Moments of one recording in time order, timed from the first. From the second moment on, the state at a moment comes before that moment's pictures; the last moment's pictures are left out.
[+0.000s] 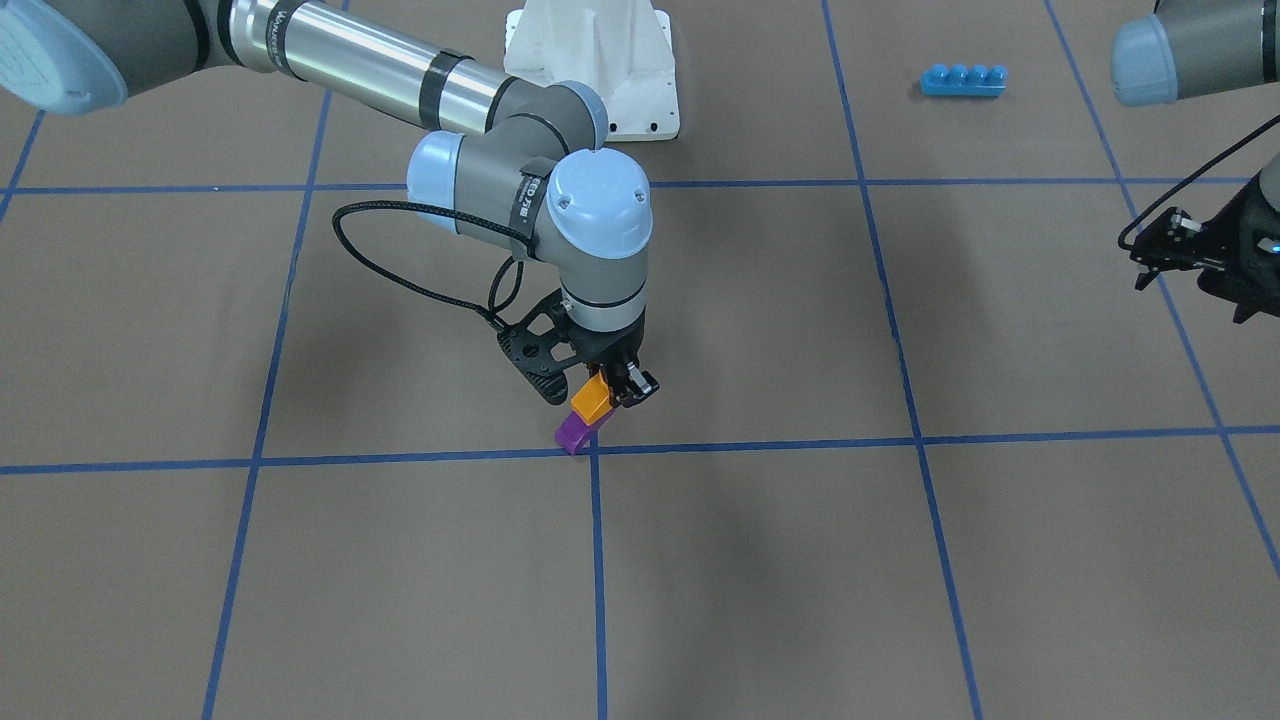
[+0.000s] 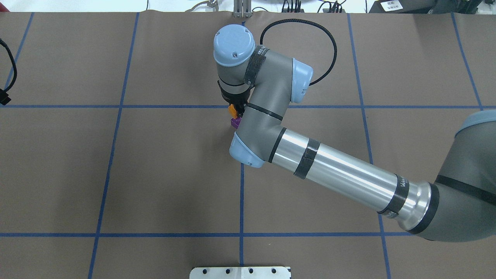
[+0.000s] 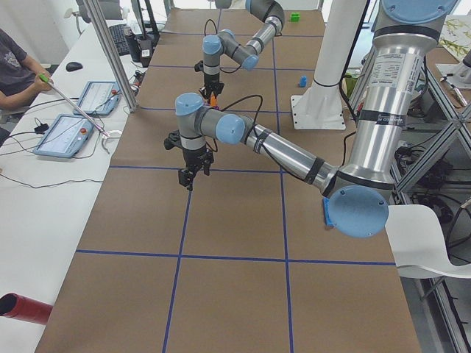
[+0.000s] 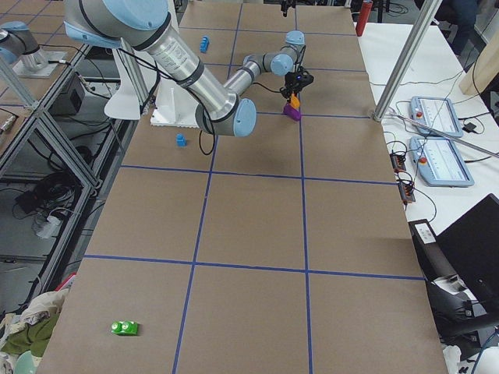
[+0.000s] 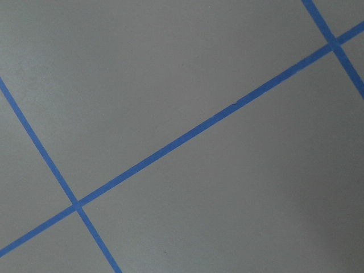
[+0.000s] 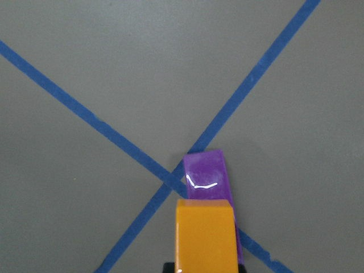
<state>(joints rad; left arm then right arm) -1.21 -1.74 -1.87 -1.38 -2.13 0.11 0.61 -0.55 1.19 -1.49 1.91 2.05</state>
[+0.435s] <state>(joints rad) -1.21 -1.74 -1.87 -1.38 -2.13 0.11 0.60 -0.55 1.19 -1.49 1.91 2.06</state>
